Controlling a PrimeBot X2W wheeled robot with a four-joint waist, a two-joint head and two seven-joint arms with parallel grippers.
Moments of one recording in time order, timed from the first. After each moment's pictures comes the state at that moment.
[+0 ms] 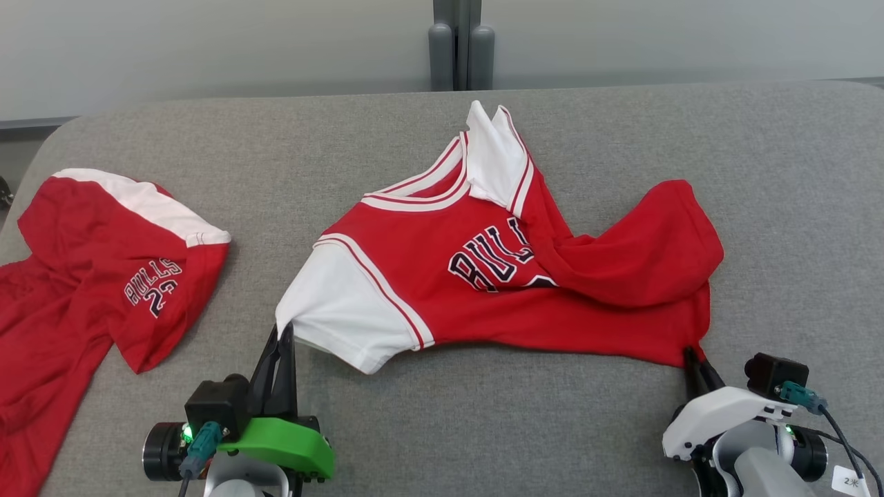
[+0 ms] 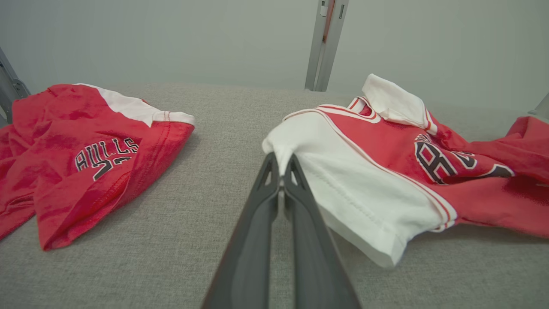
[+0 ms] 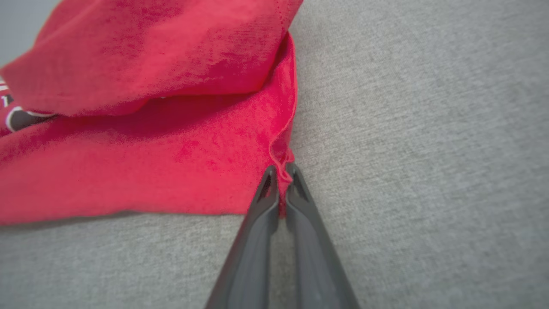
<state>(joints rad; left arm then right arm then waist) -0.10 0.05 -0.18 0.33 -0.24 0.00 -0.26 -0.29 -0.05 -0.01 0.86 0.36 0.13 -0.27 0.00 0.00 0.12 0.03</state>
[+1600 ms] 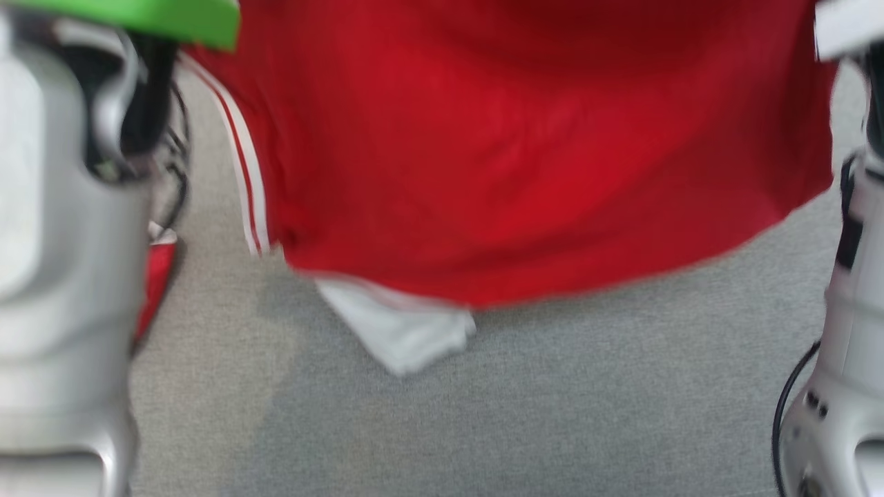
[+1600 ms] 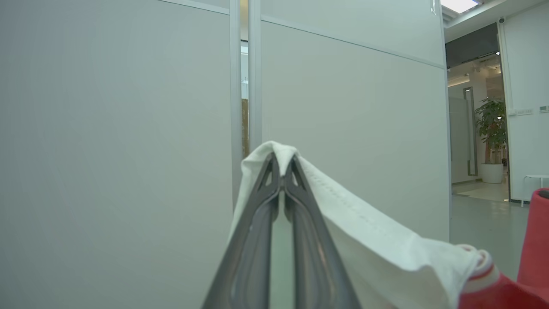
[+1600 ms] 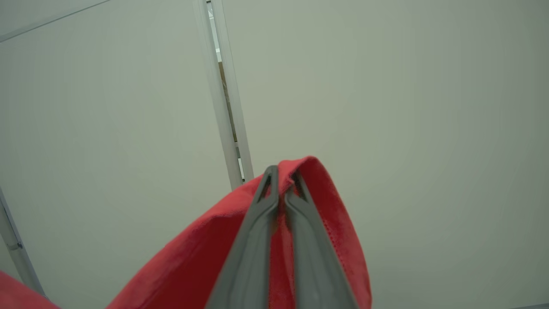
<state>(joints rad) -1.01 0.20 -0.24 0.10 -0.48 -0.06 0.03 -0.85 -0.06 -0.17 -0.09 0.26 0.13 0.36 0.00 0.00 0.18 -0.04</state>
